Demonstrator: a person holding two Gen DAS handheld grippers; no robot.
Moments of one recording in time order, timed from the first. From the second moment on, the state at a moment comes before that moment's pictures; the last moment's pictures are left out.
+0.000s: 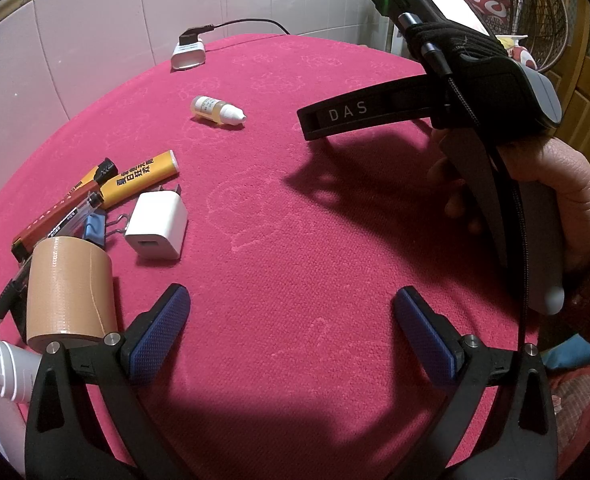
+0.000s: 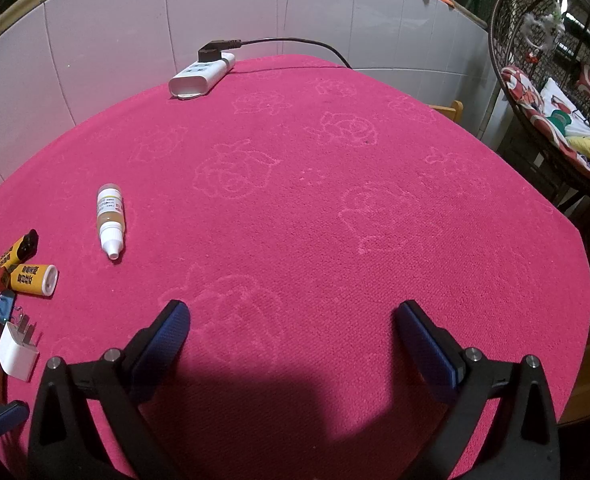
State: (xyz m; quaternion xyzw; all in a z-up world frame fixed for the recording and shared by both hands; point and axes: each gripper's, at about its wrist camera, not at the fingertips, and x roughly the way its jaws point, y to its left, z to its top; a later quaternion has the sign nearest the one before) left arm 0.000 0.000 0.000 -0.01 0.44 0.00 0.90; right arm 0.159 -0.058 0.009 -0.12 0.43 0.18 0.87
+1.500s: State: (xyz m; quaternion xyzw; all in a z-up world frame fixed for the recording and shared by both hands) left arm -0.098 0.122 0.041 -0.03 0.38 0.17 0.91; right arm 0.160 -0.059 0.010 -0.12 0.43 0.18 0.87
